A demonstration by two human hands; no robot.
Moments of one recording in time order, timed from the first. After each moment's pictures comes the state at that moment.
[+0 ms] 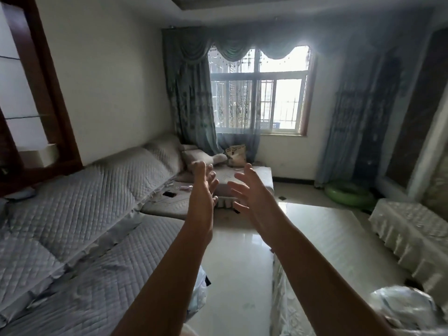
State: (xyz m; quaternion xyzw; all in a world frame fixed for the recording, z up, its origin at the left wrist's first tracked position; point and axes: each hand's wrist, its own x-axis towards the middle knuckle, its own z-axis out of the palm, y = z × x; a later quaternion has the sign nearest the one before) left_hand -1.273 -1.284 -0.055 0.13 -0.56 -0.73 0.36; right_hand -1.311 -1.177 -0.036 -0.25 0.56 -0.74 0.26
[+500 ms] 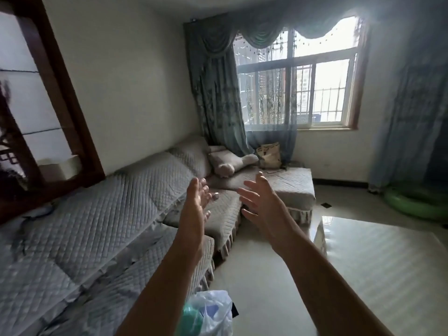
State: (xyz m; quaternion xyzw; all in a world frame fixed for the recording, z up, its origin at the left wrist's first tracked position) left_hand -1.483 -1.448 -0.080 0.22 -0.59 -0.67 0.39; right_hand -1.570 -1.338 -0.065 -0.24 0.51 -0.75 0.34
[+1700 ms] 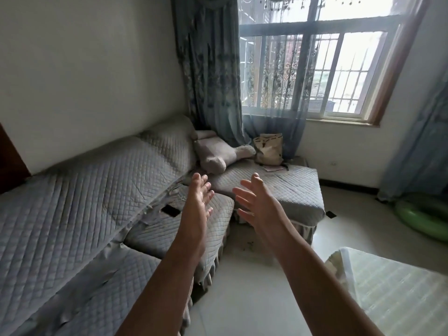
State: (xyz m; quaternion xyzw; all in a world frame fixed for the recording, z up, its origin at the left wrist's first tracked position) left_hand -1.879 -1.831 -0.130 0.24 -0.55 -0.72 0.35; right_hand -1.949 -1.726 -0.097 -0.19 0.56 -0.72 0.36
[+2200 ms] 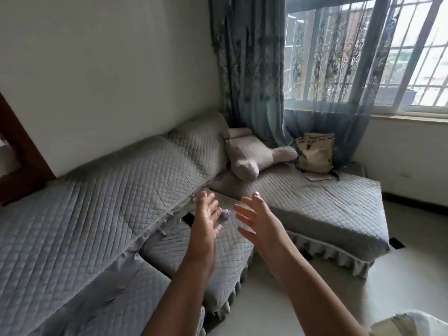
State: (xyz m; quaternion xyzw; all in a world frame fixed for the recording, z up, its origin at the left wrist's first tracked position) left_hand -2.081 -1.972 -0.178 0.33 -0.49 -0.71 0.38; right_hand -2.159 -1.882 -0.141 -0.19 0.54 -0.68 0.46
